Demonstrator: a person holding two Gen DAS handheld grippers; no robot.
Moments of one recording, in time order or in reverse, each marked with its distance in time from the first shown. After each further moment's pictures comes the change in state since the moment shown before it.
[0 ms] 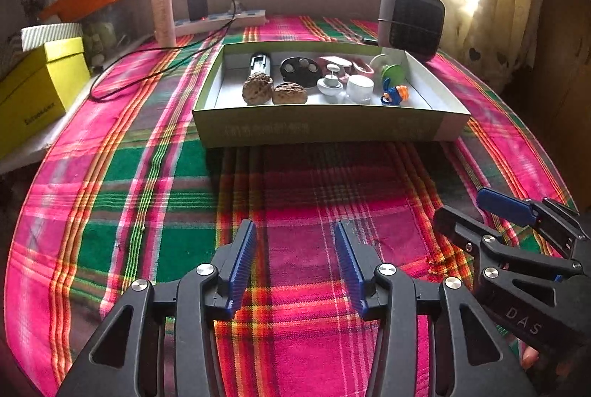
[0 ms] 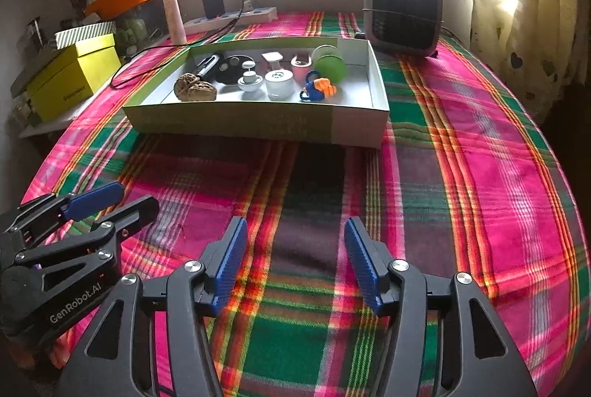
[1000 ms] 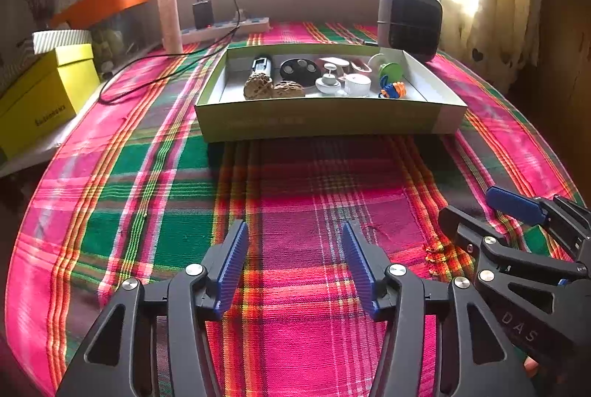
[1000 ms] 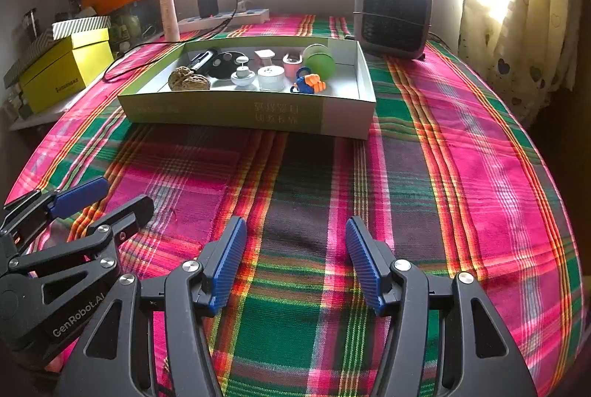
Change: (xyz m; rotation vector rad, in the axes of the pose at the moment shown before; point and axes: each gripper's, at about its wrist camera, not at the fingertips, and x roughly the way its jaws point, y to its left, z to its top) left arm -0.007 -0.009 -0.013 0.016 -0.039 0.044; right arm -0.003 0.004 -0.009 -0.017 -0.018 -0.050
